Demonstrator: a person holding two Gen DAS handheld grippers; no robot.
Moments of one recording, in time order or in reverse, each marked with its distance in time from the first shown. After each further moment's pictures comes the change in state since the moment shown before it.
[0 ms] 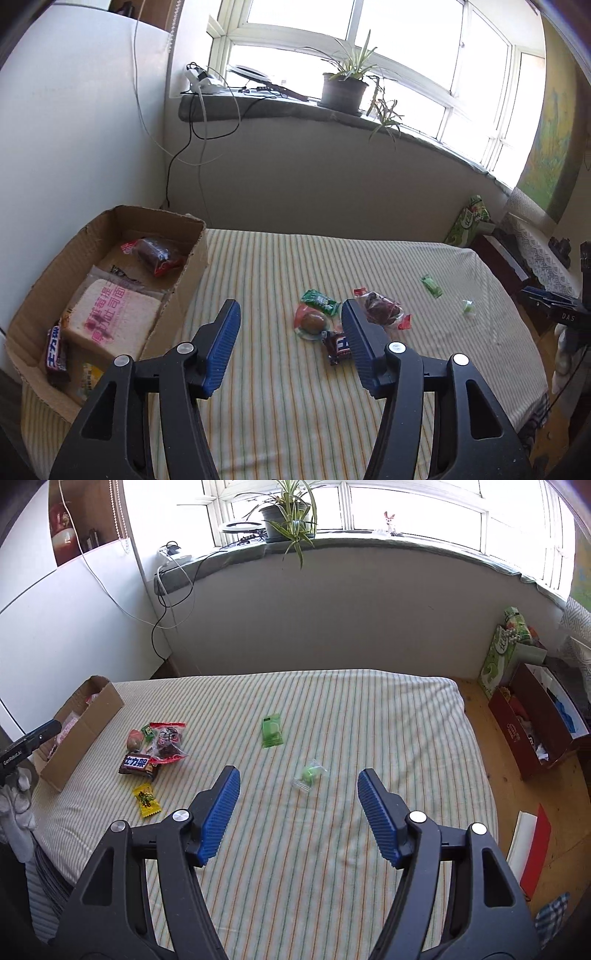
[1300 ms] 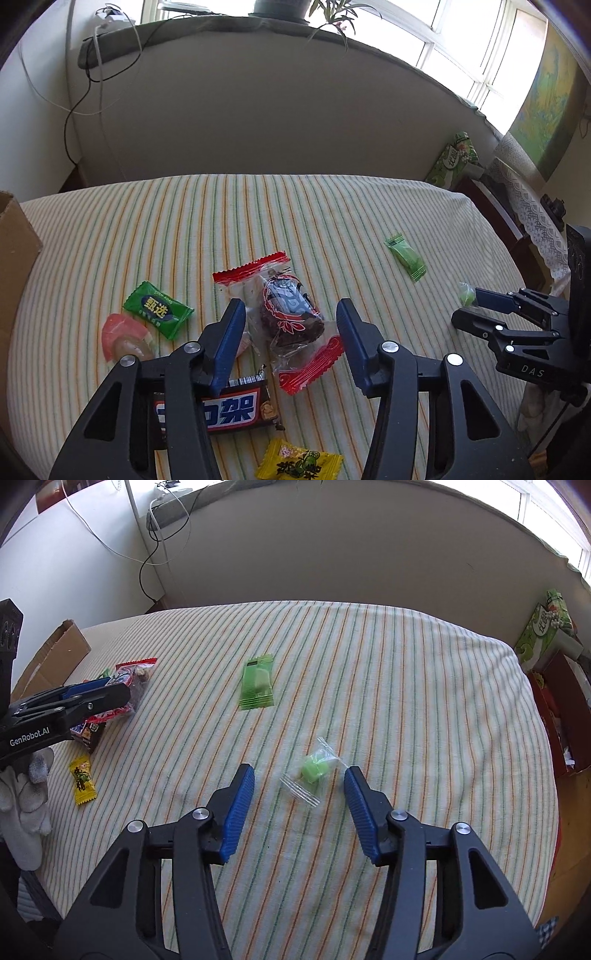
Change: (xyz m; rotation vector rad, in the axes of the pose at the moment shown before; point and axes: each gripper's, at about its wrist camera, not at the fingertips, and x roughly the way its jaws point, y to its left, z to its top) left arm 0.145 -0.108 -0.002 0.060 0.245 -0.091; right arm 0.116 0.003 -0.008 -0.075 0.197 0.024
